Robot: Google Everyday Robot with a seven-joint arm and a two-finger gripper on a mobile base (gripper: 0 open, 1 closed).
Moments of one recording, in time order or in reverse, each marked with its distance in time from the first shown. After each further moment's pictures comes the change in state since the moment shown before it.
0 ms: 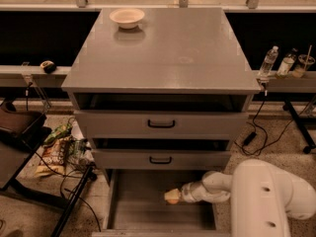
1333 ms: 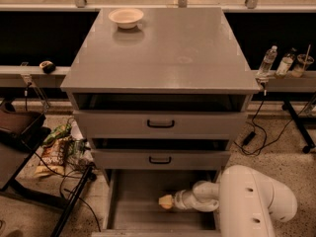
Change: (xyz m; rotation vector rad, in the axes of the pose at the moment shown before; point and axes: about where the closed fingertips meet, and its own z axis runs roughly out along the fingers) arm 0.013 -0.024 0.069 0.062 -0.048 0.072
